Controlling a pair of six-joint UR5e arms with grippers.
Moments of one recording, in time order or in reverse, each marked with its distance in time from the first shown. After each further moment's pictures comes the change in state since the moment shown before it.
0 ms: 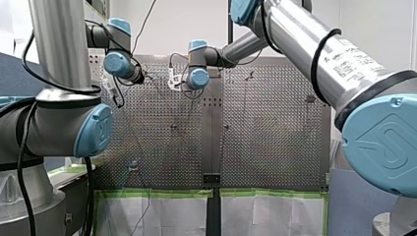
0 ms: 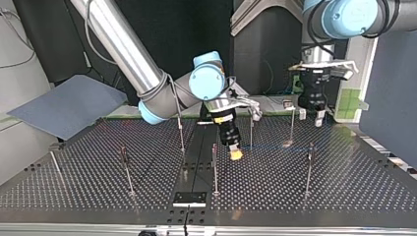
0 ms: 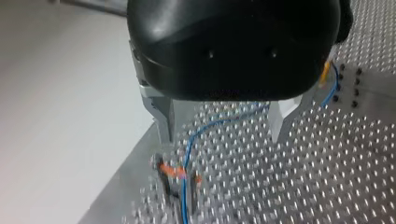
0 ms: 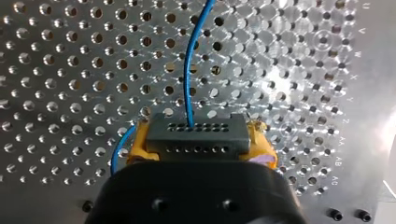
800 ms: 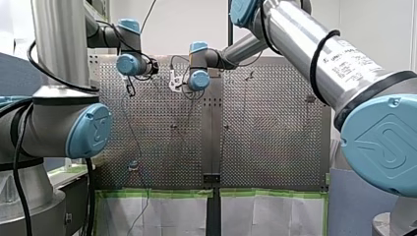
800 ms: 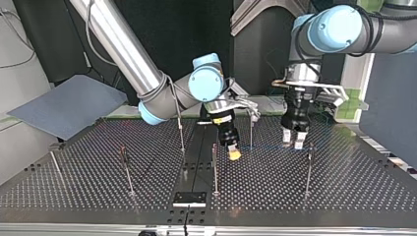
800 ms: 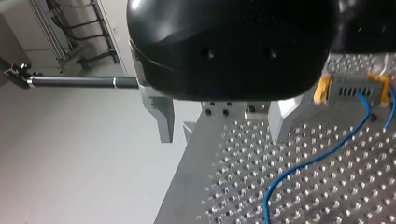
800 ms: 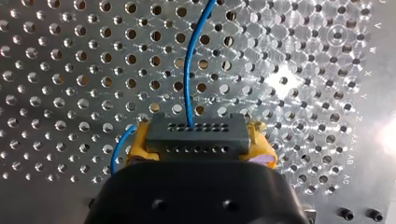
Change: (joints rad) left arm -0.089 -0.099 0.111 0.164 0.041 0.178; right arm -0.008 0.008 0.000 -0.005 -0.004 0.000
